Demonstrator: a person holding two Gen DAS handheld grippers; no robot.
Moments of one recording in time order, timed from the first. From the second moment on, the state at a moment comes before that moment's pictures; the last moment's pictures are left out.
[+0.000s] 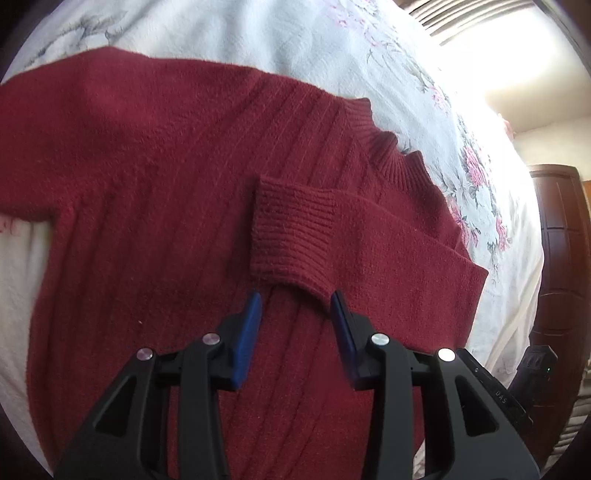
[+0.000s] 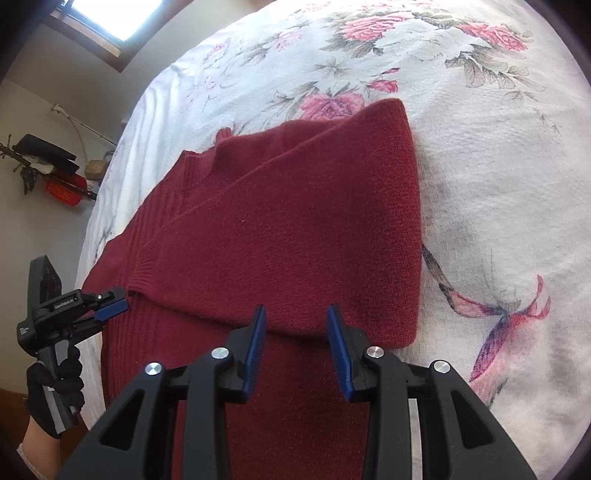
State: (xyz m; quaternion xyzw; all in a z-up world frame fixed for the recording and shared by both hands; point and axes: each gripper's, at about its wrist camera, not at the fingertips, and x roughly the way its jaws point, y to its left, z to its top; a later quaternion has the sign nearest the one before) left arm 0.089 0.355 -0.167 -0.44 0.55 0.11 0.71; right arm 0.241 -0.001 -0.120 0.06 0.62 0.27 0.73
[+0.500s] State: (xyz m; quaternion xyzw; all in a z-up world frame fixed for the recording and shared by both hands) left arm 0.102 0.377 -0.157 -0.36 0.53 0.18 0.74; right arm 0.243 0.015 -0.135 0.06 0.64 0.25 0.73
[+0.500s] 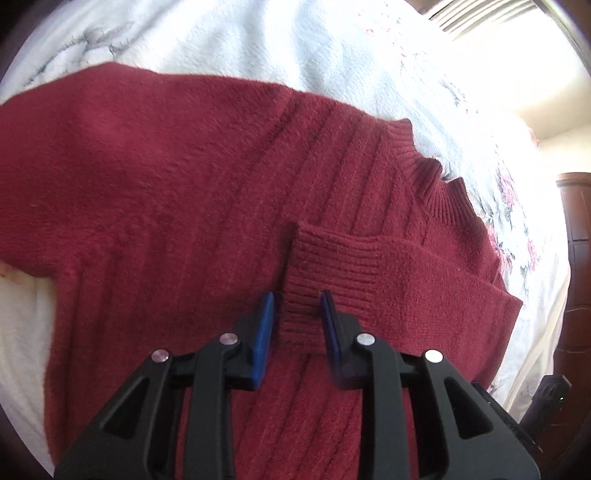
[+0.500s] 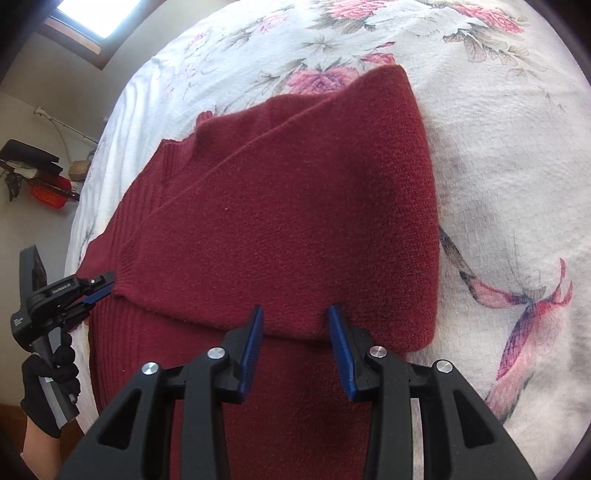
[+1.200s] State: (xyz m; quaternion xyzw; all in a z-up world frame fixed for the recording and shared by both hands) left arm 0.079 0.378 -0.157 -0.34 0.54 0.15 0.76; right arm 0.234 0.065 -0.127 0.07 0.64 0.26 0.72
